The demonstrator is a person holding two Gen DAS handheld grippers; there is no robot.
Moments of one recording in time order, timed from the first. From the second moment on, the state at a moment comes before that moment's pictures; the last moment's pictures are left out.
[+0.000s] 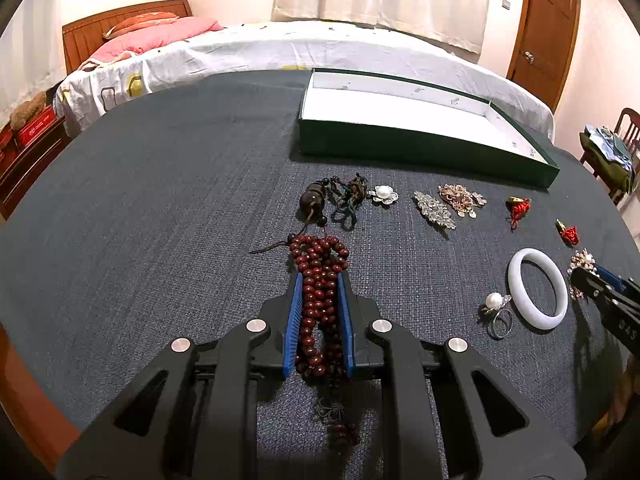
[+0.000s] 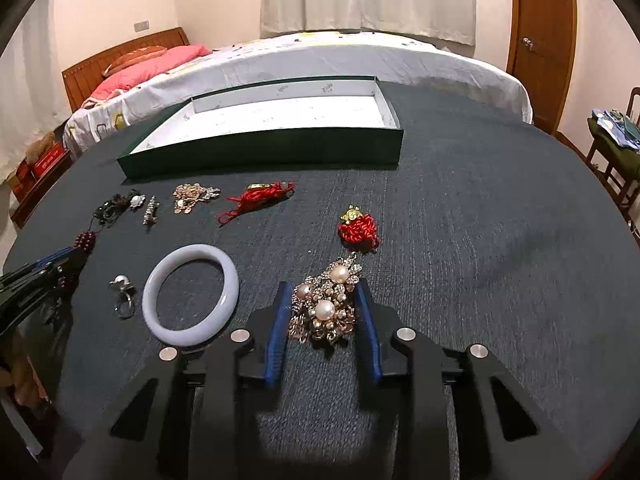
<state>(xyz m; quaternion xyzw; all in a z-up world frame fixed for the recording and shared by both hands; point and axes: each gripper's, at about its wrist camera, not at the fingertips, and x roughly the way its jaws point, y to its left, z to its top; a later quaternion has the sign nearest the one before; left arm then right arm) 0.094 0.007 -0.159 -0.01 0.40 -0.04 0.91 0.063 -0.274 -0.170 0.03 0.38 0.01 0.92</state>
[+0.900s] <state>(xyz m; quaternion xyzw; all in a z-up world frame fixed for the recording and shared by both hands) 0.085 0.001 -0.127 -0.01 0.37 -0.04 0.93 0.038 -0.276 -0.124 0.06 0.32 0.02 0.95</state>
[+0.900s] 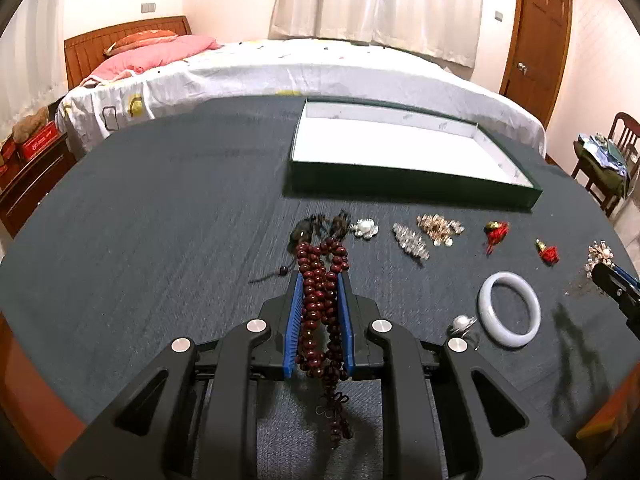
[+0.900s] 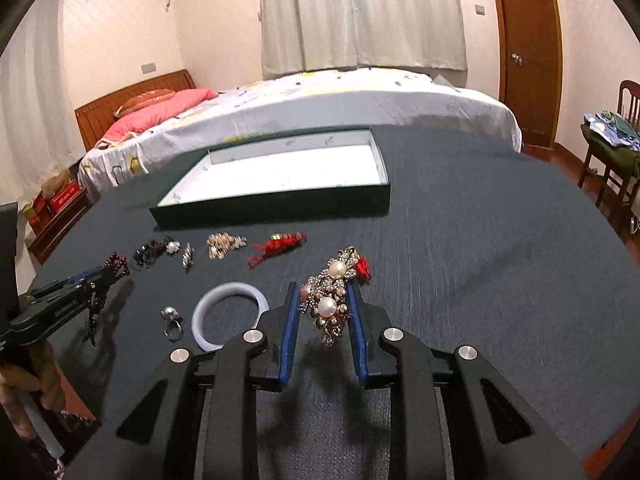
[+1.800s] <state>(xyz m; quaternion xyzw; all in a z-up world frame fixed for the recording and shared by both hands) 0.196 -0.071 -0.045 0.01 0.26 -0.09 0.96 0.159 -0.274 -0.060 0.05 0.23 0.04 0.97</state>
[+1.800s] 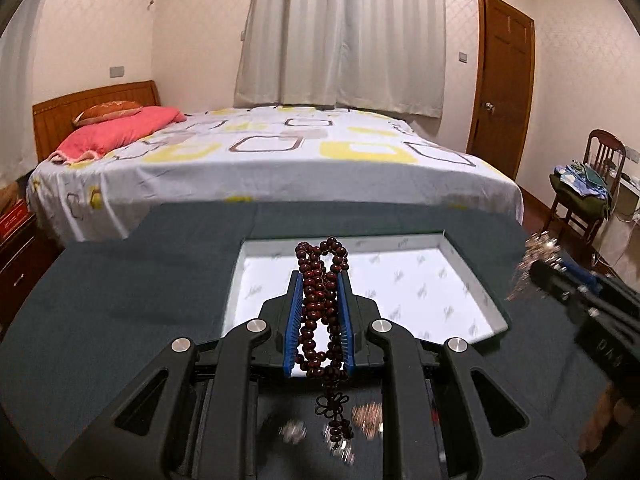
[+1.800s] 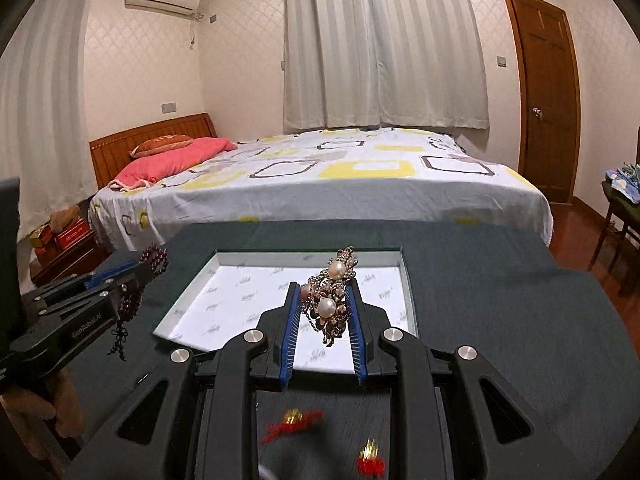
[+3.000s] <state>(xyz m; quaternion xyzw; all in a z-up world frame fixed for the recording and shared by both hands) 0.278 -0.120 -0.147 0.03 0.41 -0.11 0.90 0.234 -0.289 -0.145 0.07 0.36 0.03 0.93</state>
